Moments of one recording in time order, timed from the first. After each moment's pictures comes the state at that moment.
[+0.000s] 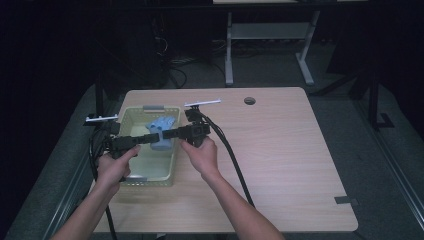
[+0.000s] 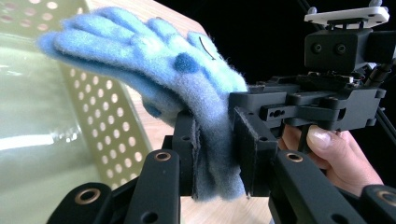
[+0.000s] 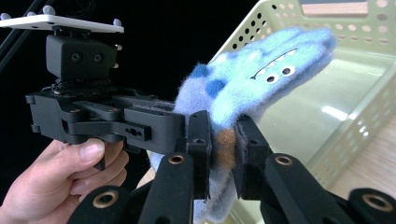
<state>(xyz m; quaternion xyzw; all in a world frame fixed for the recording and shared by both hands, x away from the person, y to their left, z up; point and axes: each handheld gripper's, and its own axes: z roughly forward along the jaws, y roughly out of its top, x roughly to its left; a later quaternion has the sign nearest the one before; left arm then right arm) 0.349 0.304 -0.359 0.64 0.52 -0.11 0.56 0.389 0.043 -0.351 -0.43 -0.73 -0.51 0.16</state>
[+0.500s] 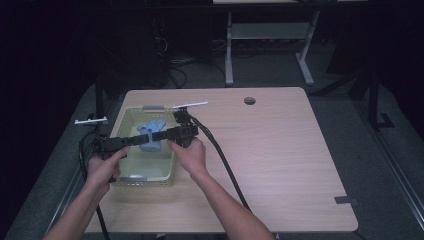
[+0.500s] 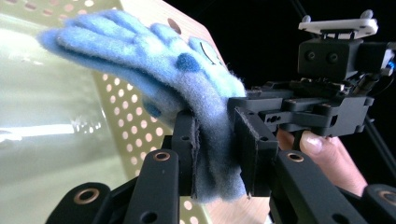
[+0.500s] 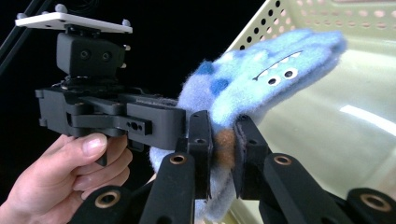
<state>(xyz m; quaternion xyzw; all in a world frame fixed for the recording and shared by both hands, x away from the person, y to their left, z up) 0.352 0.338 -0.373 0.62 0.53 -0.14 0.56 0.395 0.075 -0.362 -0.42 -0.73 -0.51 0.18</state>
